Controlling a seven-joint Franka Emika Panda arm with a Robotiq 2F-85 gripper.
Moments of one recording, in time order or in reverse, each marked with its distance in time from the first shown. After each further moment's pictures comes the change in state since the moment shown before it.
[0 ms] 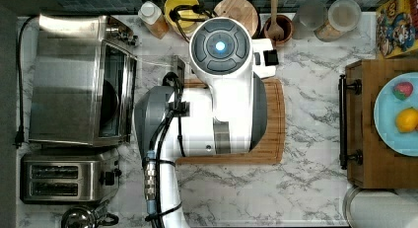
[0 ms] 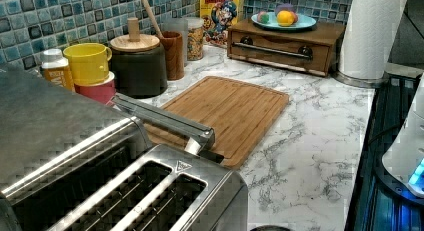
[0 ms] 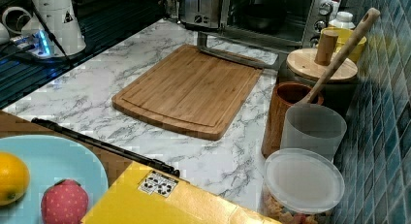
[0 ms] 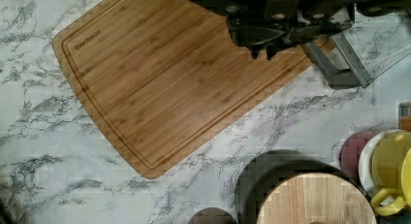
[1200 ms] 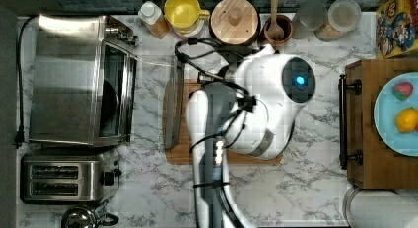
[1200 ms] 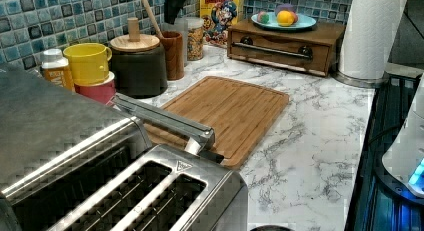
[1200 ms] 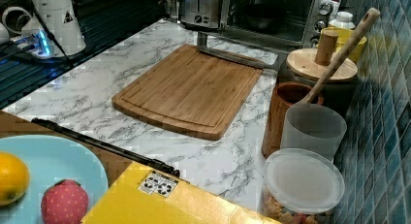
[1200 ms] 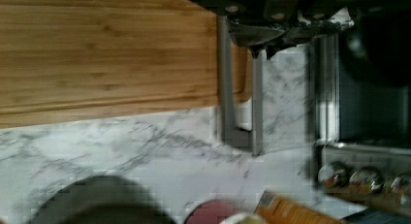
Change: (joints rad) arm -0.094 -0.007 -0.041 -0.284 0.576 0.248 -0.935
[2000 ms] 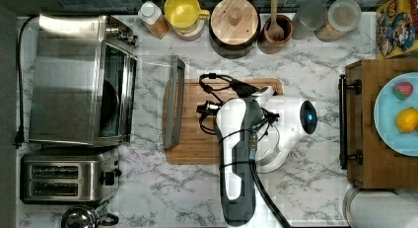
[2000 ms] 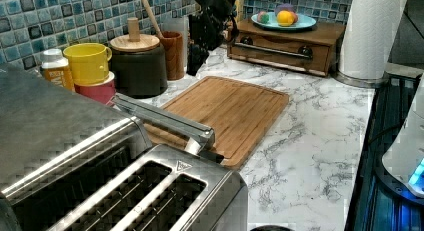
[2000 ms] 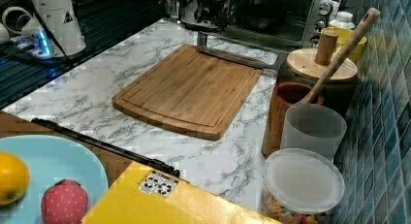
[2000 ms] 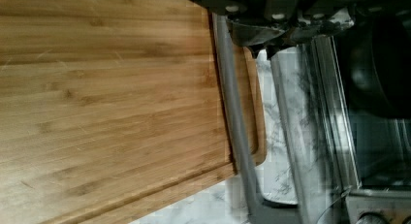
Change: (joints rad) arm -0.036 0.058 -0.017 -0.264 0.327 0.100 -0.220
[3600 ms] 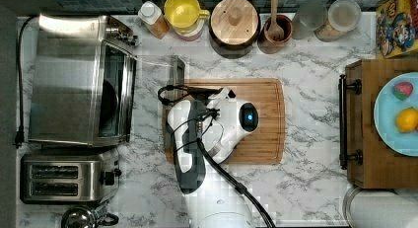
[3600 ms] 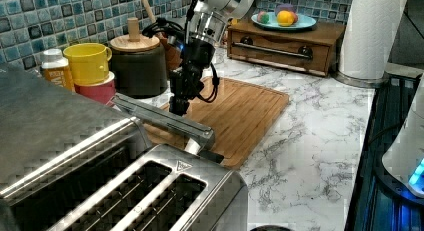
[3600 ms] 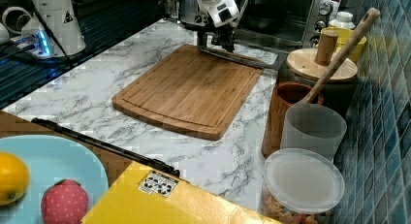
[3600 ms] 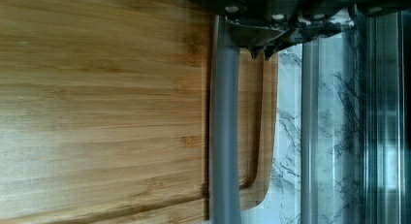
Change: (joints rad) arm 0.067 0.168 0.193 -0.029 0.125 0.308 -0.202
